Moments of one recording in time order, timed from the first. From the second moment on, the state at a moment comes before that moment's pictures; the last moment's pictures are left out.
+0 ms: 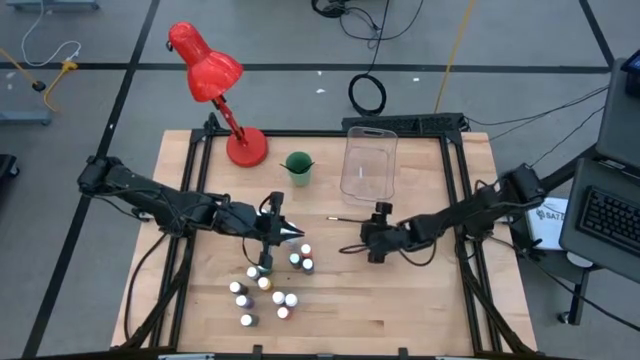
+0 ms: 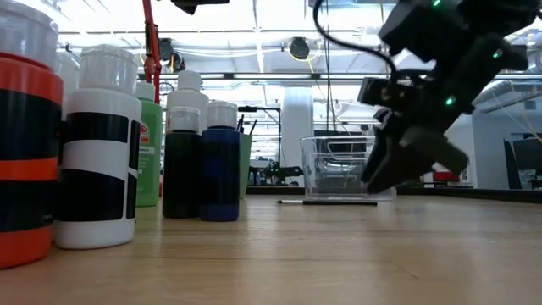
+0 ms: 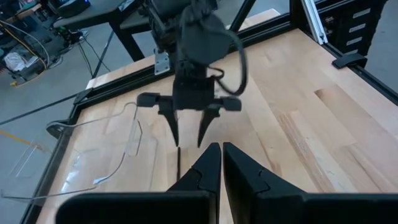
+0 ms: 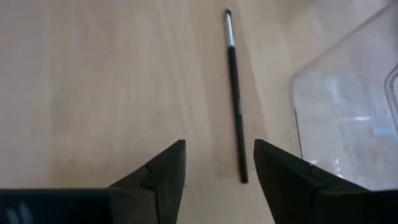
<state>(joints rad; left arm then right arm) -0.28 1.24 0.92 -0.09 -0.23 0.23 0.26 1.58 0.67 -0.11 0.52 0.17</state>
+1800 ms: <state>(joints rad) -0.28 1.24 0.92 -0.14 -0.23 0.20 0.22 1.56 0.66 -0.25 0.40 0.08</state>
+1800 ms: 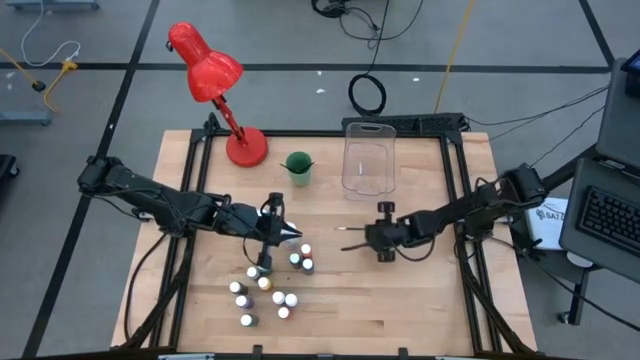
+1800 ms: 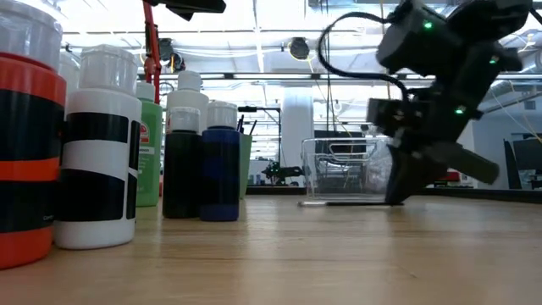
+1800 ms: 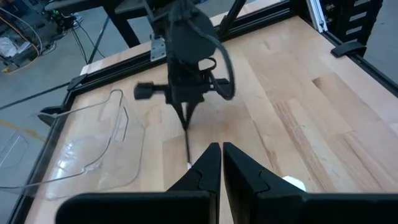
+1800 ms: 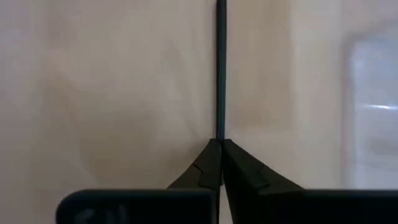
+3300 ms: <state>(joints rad) -0.09 1.49 0.92 0.08 0.28 -0.32 0.59 1.61 0.73 0.64 1.16 -1.71</state>
